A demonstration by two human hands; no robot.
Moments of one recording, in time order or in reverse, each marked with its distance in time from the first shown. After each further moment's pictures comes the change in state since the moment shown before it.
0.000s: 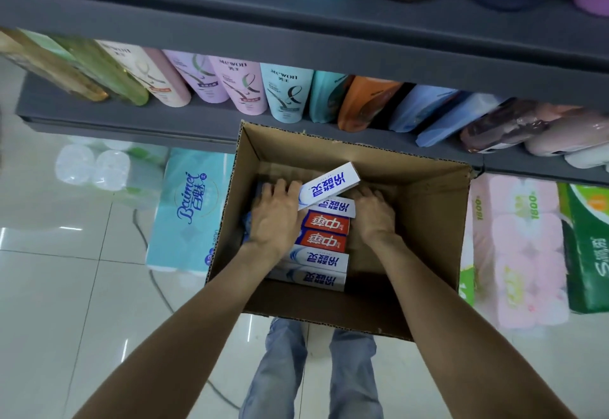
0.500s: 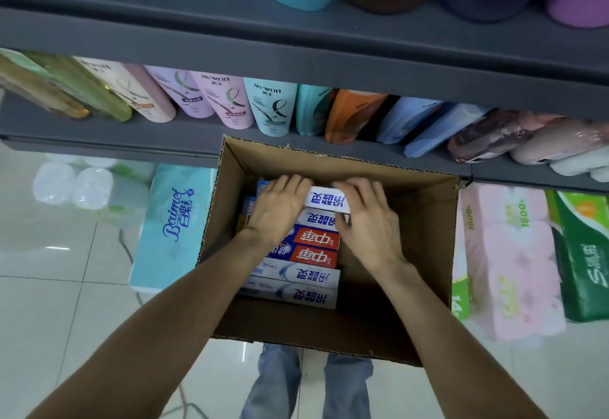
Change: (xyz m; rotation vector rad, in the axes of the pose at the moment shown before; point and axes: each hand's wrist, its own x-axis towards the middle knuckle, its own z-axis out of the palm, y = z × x) left_hand 0.047 -0.001 0.009 0.145 0.206 0.402; right_hand -0.035 0.000 -0.033 0.066 0.528 -0.342
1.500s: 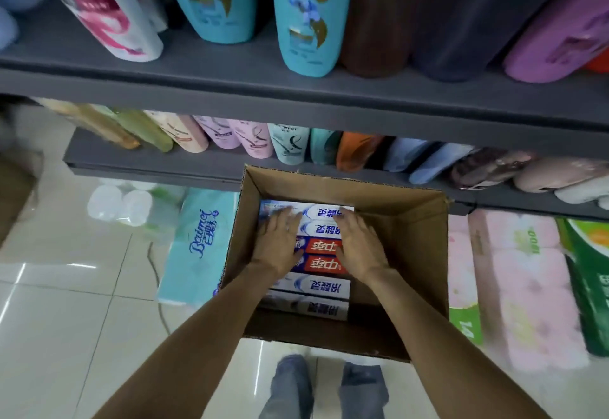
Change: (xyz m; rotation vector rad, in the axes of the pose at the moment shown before) left_hand -0.034 -0.003 0.000 -0.008 -0.362 -0.284; right_hand 0.008 0.000 0.033 -0.001 -0.482 0.079
